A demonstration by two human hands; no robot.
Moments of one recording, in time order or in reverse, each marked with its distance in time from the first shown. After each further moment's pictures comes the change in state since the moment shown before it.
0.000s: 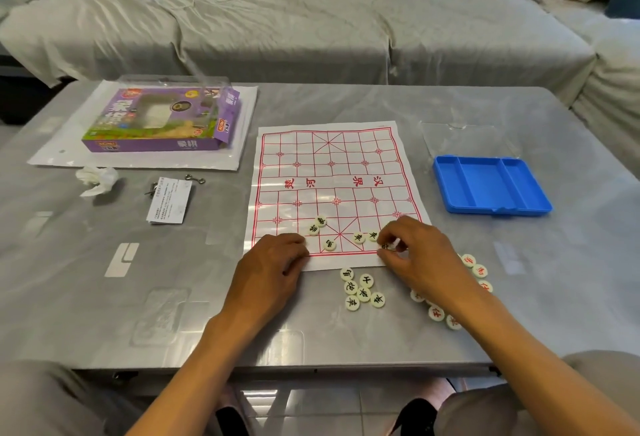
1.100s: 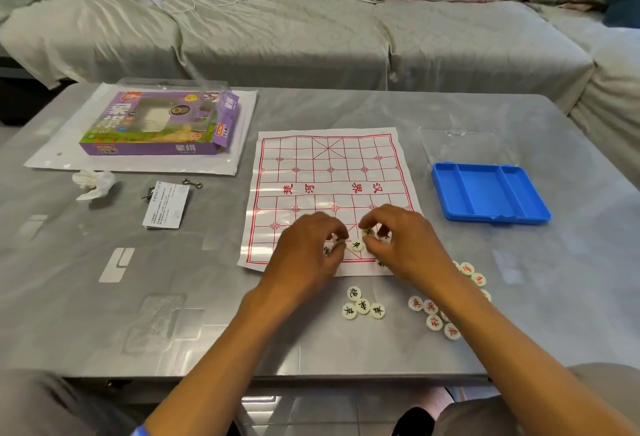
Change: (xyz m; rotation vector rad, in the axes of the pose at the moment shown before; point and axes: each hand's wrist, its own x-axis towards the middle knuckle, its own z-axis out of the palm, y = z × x) left_hand 0.043 0.049 0.005 -0.155 -0.047 0.039; right_hand 0.028 -0.014 -0.002 0.046 0.088 -0.081
